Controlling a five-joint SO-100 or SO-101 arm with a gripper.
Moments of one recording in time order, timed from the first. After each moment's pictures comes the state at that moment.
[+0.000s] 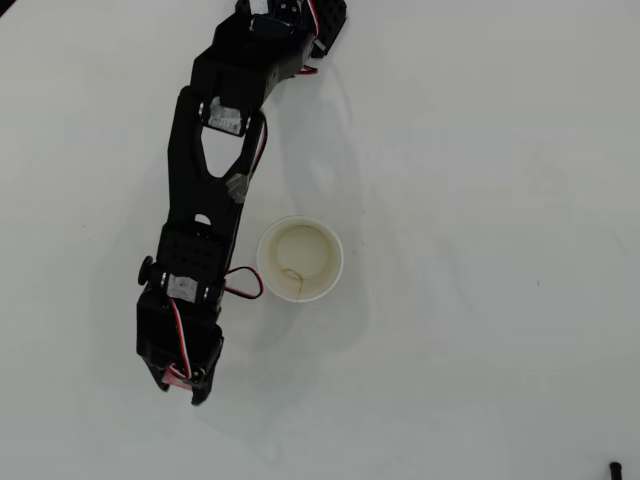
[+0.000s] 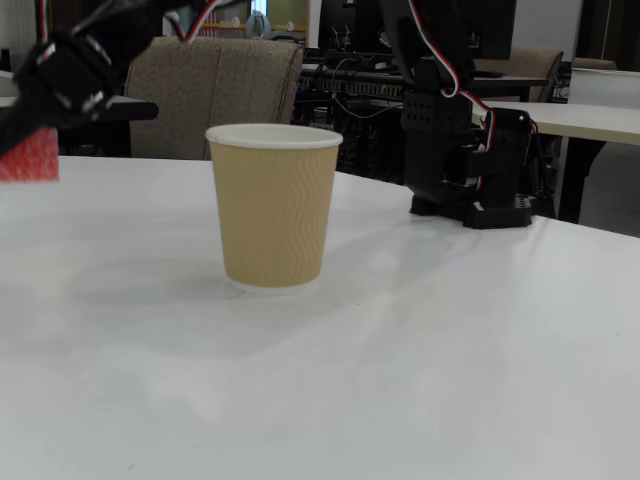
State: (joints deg) arm 21.6 65.0 71.7 12.6 -91.1
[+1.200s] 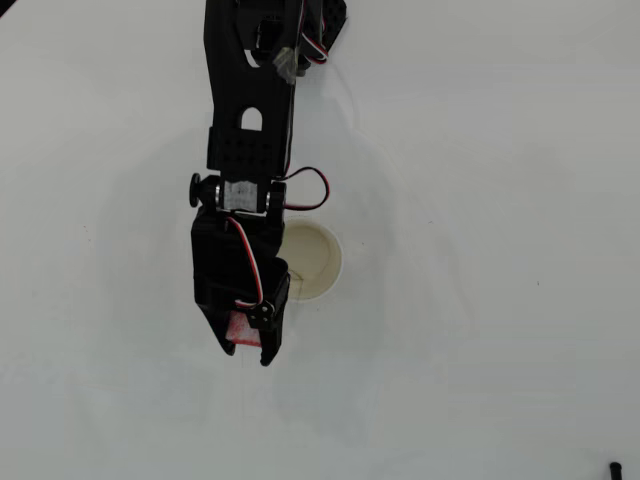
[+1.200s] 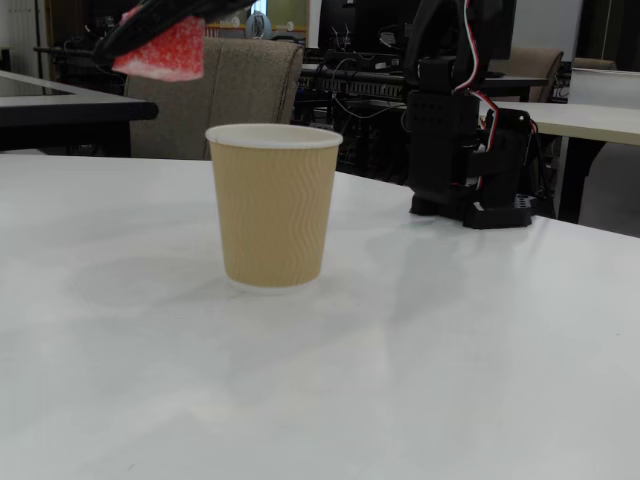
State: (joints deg) arm 11.4 107.7 106.8 15.9 -87.4
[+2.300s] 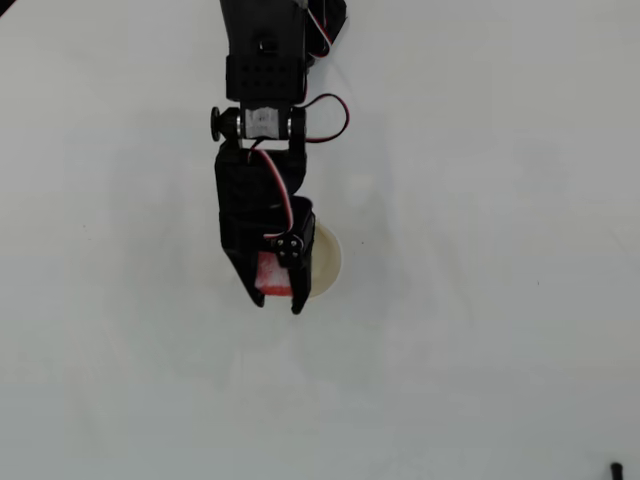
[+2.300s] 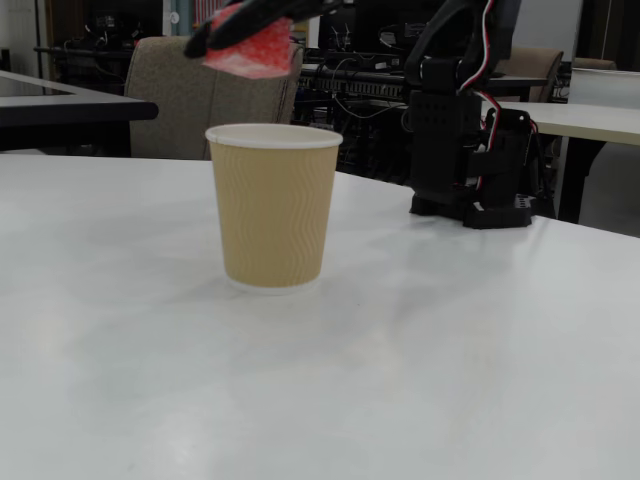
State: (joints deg) arm 6.2 132.2 128.8 15.9 -87.4
